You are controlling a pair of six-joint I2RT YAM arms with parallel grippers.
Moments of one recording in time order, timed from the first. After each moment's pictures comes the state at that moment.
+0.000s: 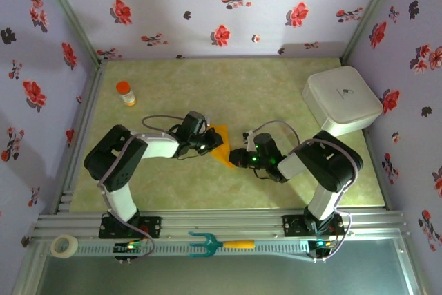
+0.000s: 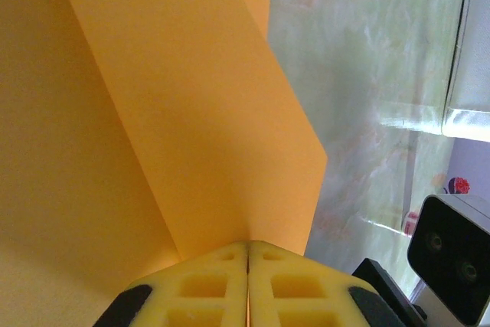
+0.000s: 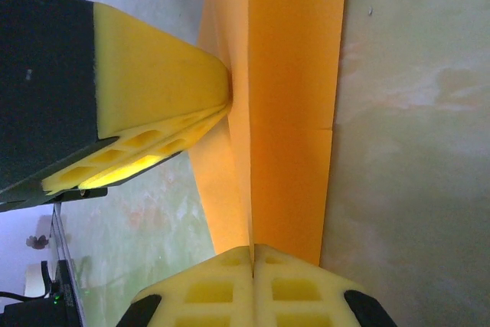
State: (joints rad) left arm -0.69 1.79 0.81 0.21 0.37 -1.07; right arm 0.66 1.74 0.40 0.75 -0.46 0.84
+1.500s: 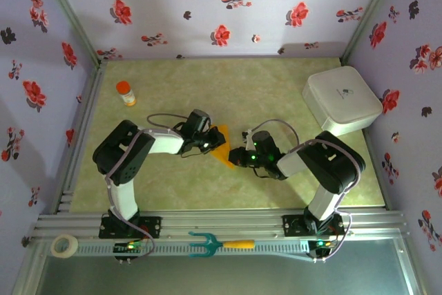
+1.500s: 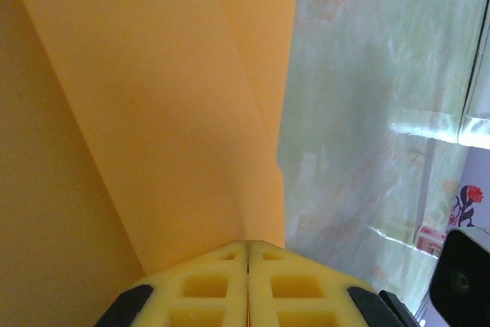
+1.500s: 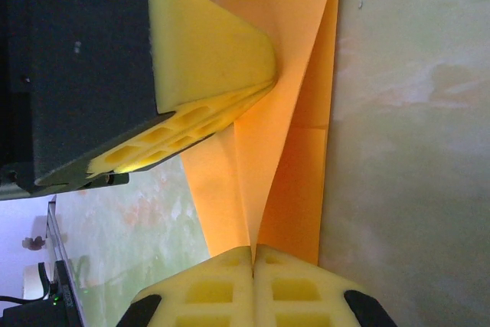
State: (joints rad) left arm -0.69 1.87 0.88 0.19 0.37 -1.07; right arm 0.66 1.72 0.44 0.64 -0.47 0.84
